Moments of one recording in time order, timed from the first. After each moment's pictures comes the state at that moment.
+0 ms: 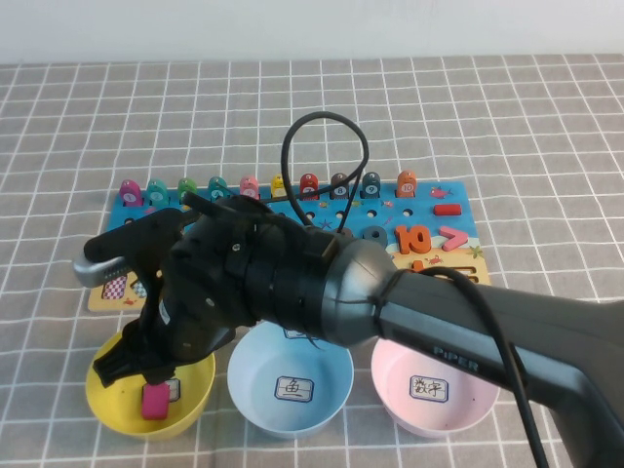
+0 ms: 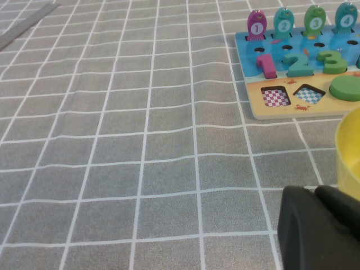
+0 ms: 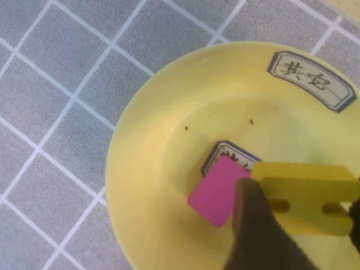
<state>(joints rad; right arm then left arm) 1.07 2.14 -1.87 -0.04 0.85 0.42 0.02 -0.01 0.03 -0.03 0.37 0.07</state>
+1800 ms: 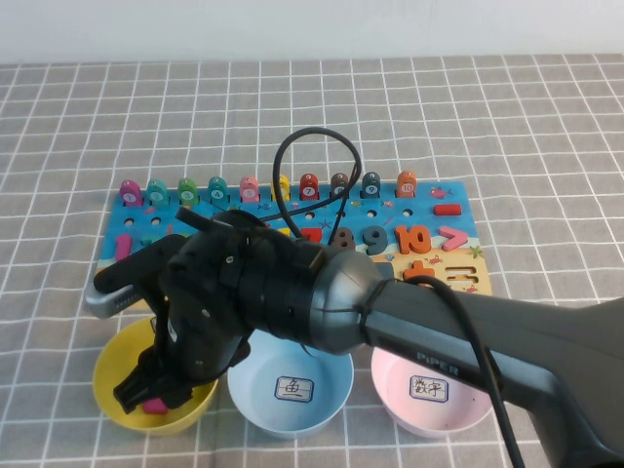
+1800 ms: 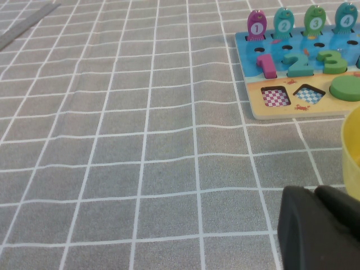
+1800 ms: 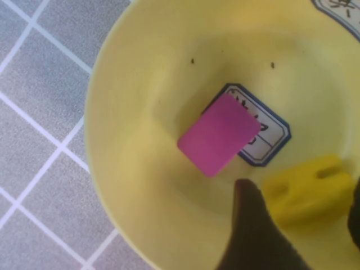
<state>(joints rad) 1.07 2.18 -1.88 -0.03 0.93 0.36 0.02 -0.01 0.03 -0.03 0.37 0.07</state>
